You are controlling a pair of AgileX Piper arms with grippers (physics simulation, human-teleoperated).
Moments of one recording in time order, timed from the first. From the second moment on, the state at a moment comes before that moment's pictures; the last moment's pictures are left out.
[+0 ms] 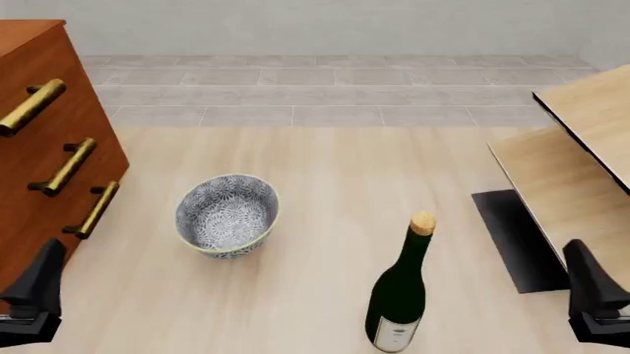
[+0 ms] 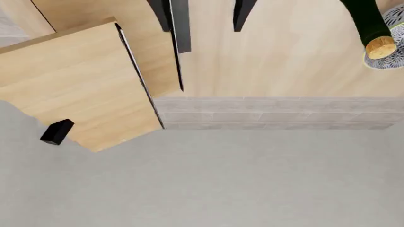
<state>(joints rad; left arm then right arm) 0.00 0.00 0.00 0.00 0.00 0.00 0.00 0.00 0.00 0.00</state>
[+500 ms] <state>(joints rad) -0.01 0.00 0.00 0.00 0.01 0.03 0.01 -0.02 0.01 -0.01</state>
